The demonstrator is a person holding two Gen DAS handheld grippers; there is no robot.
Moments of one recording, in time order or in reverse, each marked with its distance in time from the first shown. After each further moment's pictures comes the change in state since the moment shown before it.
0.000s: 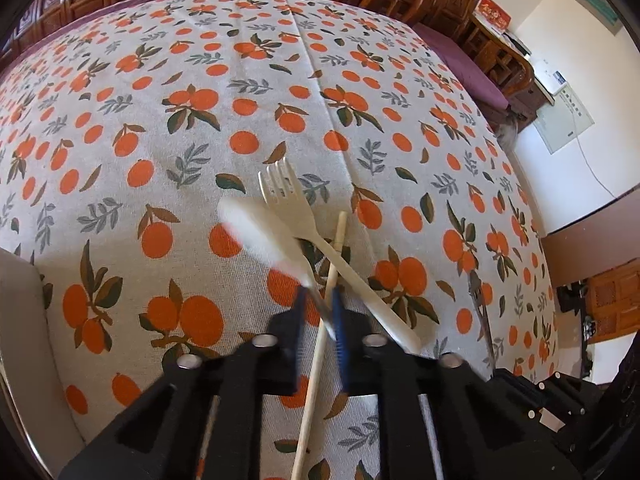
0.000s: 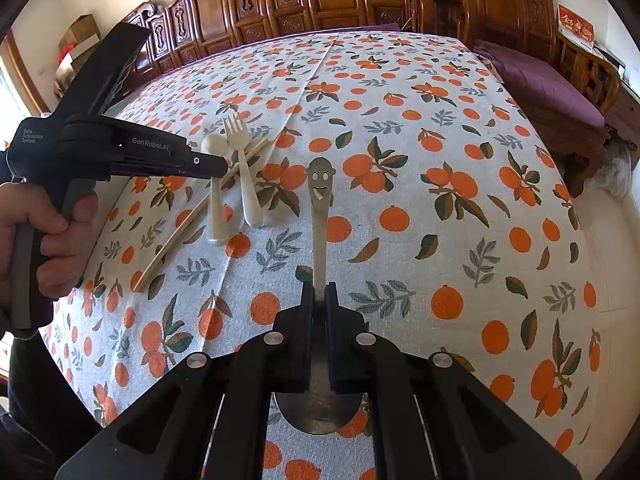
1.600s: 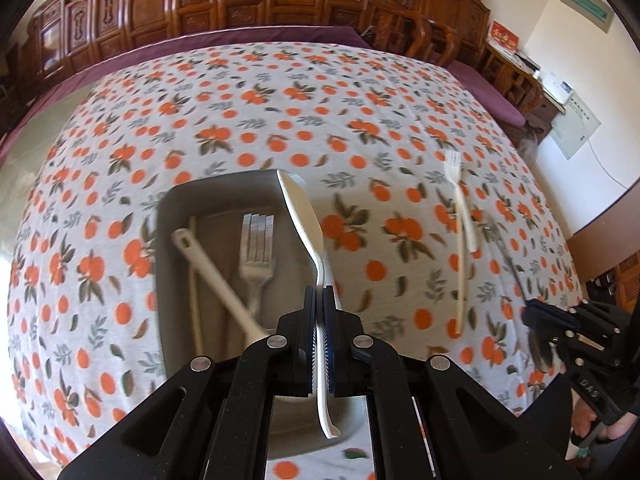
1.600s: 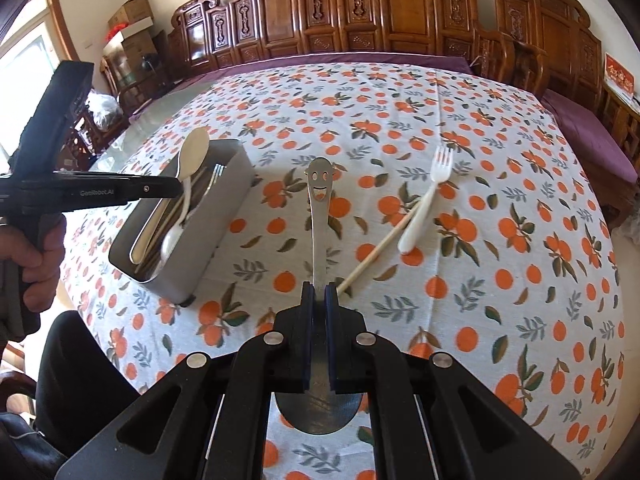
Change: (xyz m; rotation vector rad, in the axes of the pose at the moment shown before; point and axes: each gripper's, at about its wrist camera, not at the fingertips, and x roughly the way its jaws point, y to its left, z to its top) left arm -0.151 0.136 -0.083 0.020 -0.134 0.142; right arm -0.025 0.154 0.019 -0.132 -0.038 0.090
